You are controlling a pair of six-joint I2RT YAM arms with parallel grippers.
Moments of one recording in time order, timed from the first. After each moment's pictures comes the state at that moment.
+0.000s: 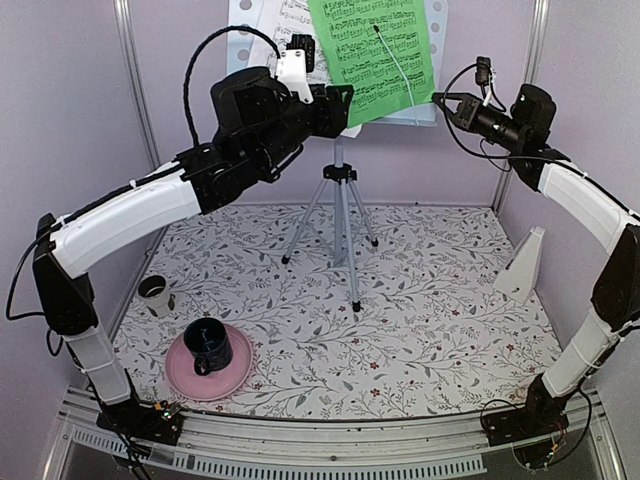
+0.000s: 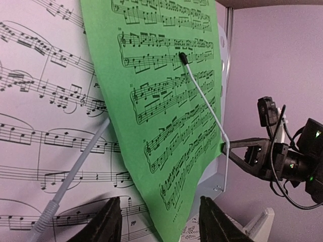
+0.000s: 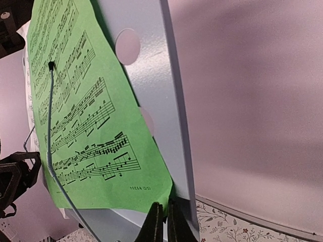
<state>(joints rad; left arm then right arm) -0.96 1.77 1.86 0.12 -0.41 -0.05 0.21 1.62 1.58 0.27 -0.64 0.47</state>
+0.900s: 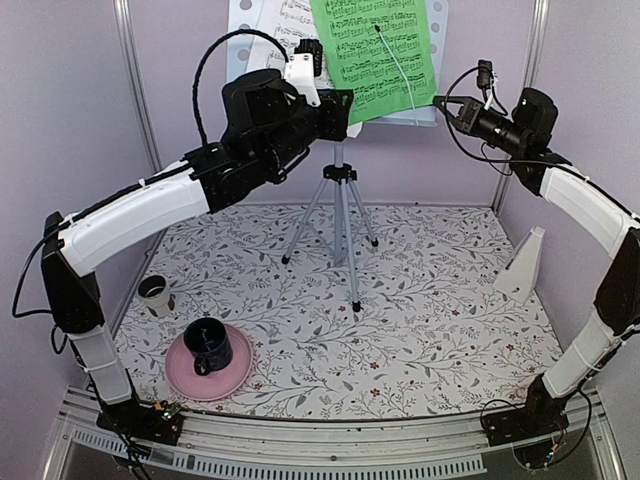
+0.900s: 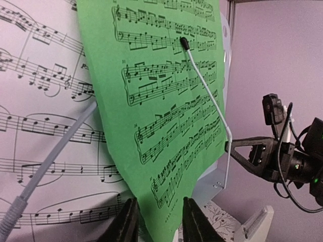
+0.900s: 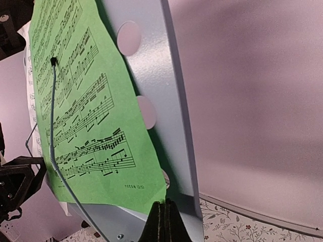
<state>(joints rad) -0.96 1.80 1.89 0.09 -0.41 -0.08 0.21 1.60 1.54 0.28 -0.63 0.48</state>
